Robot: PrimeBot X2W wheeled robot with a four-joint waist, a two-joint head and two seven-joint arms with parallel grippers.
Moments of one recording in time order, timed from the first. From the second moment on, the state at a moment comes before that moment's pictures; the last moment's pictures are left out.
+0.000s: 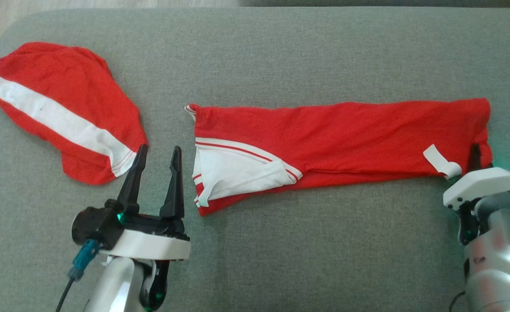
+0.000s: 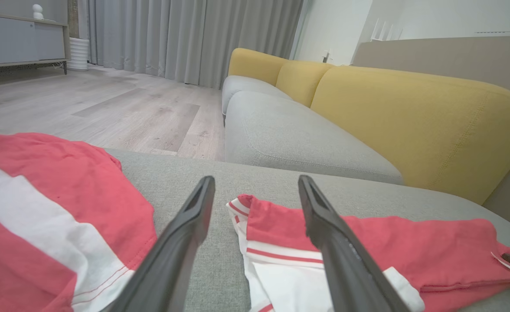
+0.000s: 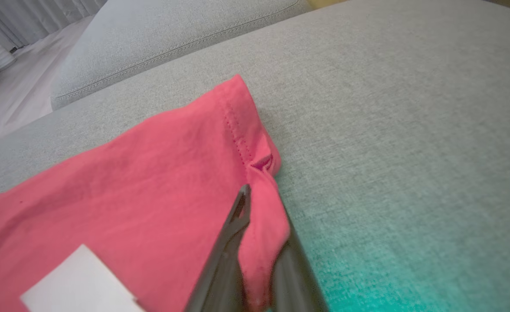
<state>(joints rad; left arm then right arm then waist) -0.19 0.06 -0.22 0.23 -0.31 -0.13 -0.26 -0.57 -0.07 -0.49 0.98 -0.02 0.13 -0.14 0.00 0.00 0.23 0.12</state>
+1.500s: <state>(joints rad) -0.11 0.06 -0.22 0.26 -0.32 -0.13 -0.26 -0.47 -0.06 0.10 0.73 0.38 0.13 -0.14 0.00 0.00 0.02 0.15</state>
